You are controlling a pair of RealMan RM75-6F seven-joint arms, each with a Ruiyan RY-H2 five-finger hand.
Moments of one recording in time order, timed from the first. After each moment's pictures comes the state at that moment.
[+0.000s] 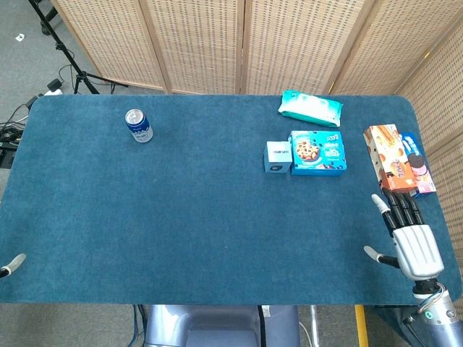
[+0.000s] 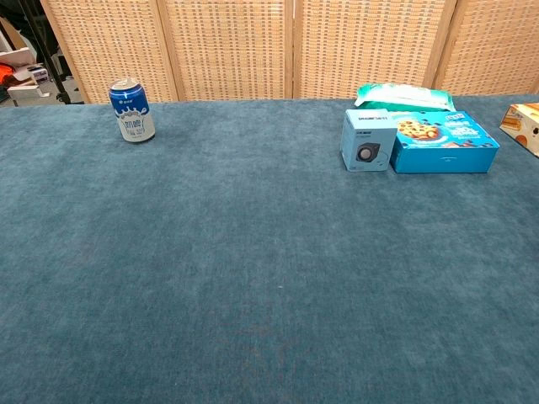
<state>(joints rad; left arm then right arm) 0.01 -1.05 -0.04 -1.60 1.63 1.72 -0.13 0.17 -1.16 0.06 -1.55 -1.63 1.54 -0.02</state>
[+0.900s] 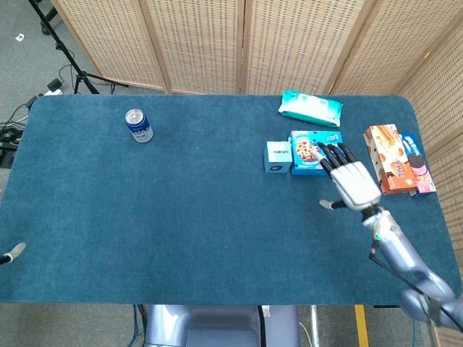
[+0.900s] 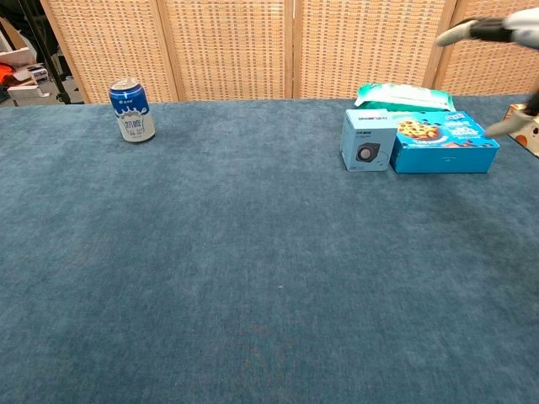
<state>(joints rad) -0.04 -1.05 -0.09 -1.62 1.48 1.58 -0.09 0.62 -1.20 0.26 -1.47 -1.40 0.94 -0.07</state>
